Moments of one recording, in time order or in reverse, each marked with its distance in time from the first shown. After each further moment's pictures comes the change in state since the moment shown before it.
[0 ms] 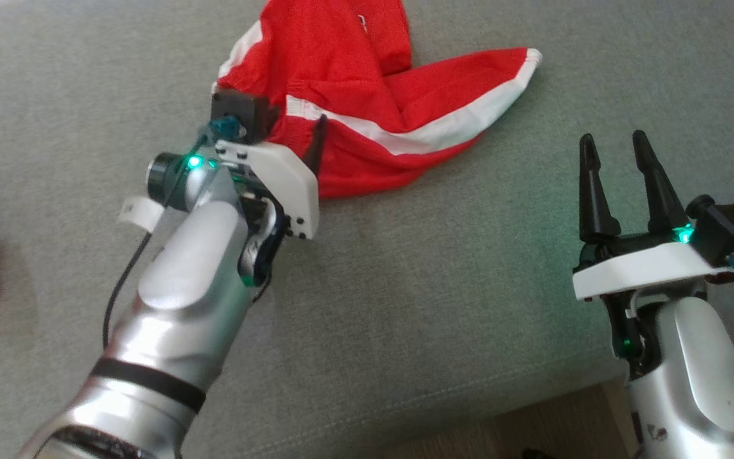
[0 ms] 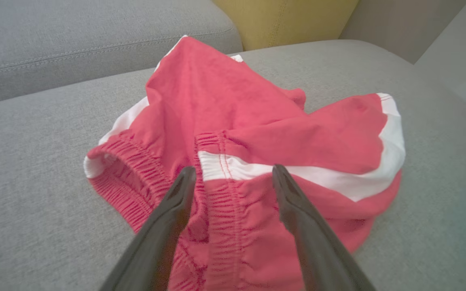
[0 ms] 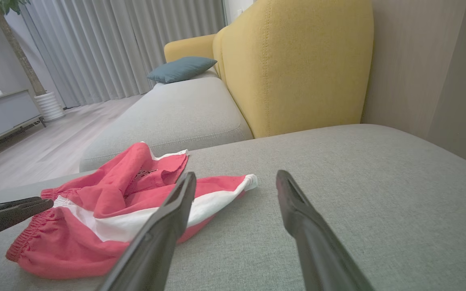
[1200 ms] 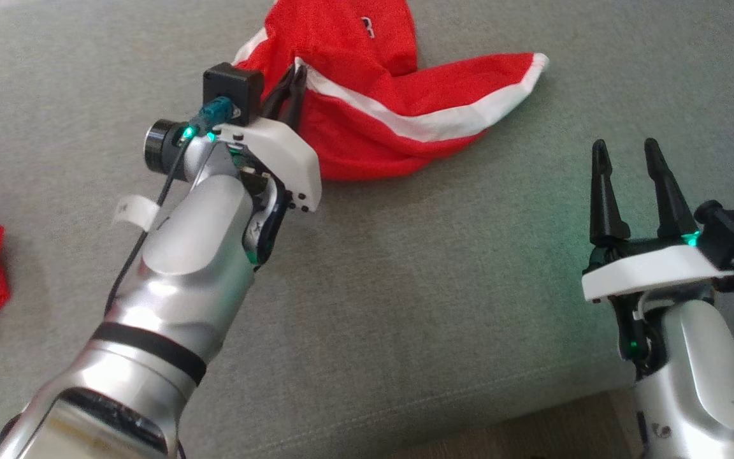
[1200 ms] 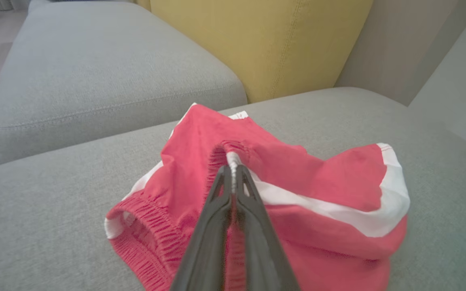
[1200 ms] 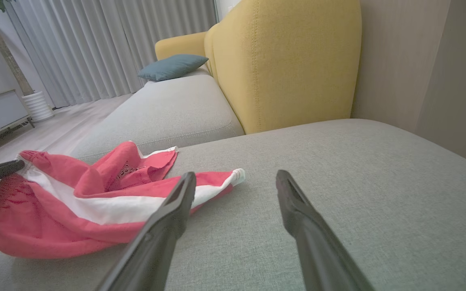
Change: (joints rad) left arm -0.134 -0.003 -0.135 0.161 -0.117 0.007 -0.242; right arm -0.008 0.002 -0.040 0.061 -0.011 0.000 -0.025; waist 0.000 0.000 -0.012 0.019
